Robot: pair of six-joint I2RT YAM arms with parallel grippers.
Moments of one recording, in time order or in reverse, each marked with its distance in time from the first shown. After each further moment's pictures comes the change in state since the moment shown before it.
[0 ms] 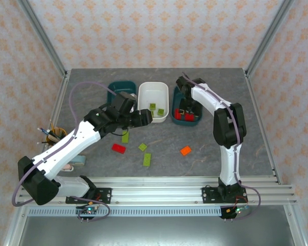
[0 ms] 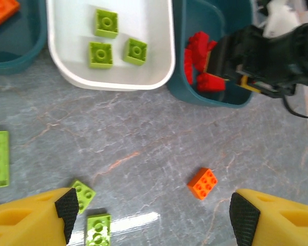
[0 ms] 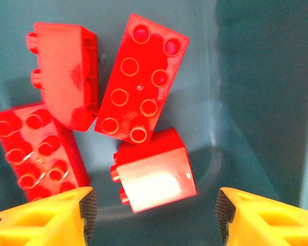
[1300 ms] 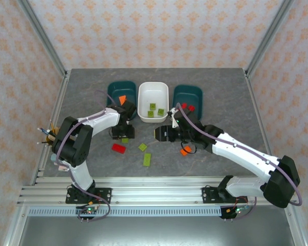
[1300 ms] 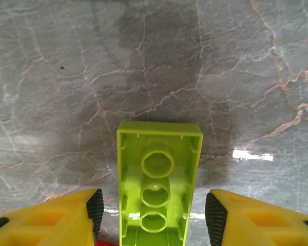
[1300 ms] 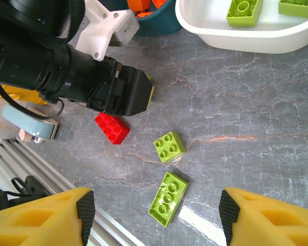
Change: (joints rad) left arm 0.230 0.496 -0.114 -0.054 -0.029 0.256; right arm 0.432 -0.852 -0.803 0.688 -0.318 0.023
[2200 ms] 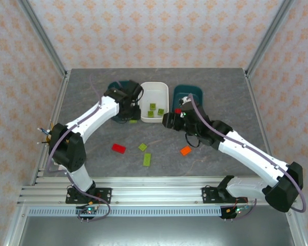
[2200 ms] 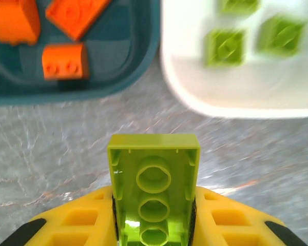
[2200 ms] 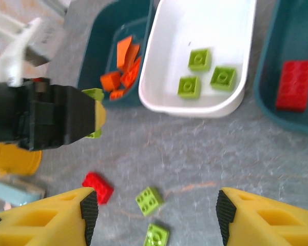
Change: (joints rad) left arm -0.064 -0.056 0.412 -0.185 -0.030 -0.046; right arm -0.071 -0.047 0.108 -0.058 0.229 0.065
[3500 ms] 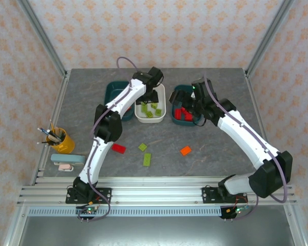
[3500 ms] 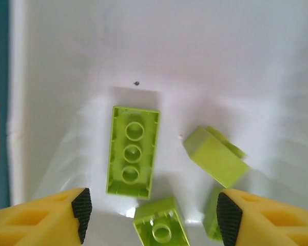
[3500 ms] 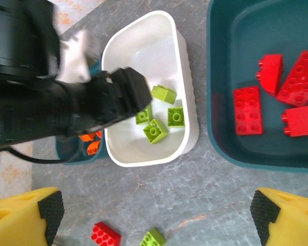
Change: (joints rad) left arm -0.007 0.702 0.859 -0.237 -0.114 -0.113; right arm -0.266 0.186 0.226 -0.146 -0.159 0.069
